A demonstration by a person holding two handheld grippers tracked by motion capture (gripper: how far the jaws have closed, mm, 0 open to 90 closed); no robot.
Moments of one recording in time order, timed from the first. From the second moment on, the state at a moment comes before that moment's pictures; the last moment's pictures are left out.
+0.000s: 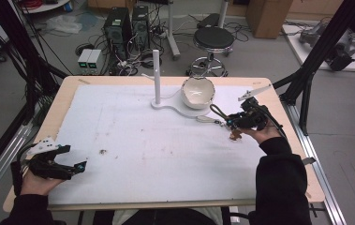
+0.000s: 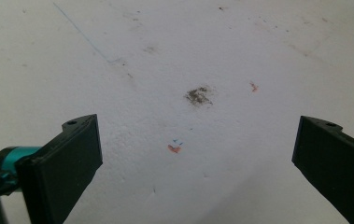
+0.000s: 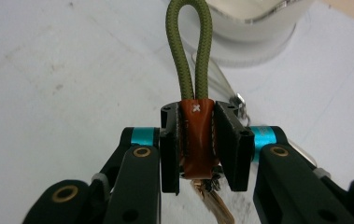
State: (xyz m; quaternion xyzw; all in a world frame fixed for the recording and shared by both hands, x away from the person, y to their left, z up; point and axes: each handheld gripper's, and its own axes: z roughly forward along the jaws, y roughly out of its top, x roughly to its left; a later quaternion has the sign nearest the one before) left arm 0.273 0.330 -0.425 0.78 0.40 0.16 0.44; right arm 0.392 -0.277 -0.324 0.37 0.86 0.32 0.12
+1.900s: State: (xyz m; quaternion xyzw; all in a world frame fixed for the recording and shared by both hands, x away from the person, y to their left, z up) left arm 0.272 0.335 -0.429 0.78 0.41 0.14 0.45; right arm 0.461 -0.106 -0.220 0.27 0.90 0.32 0.15
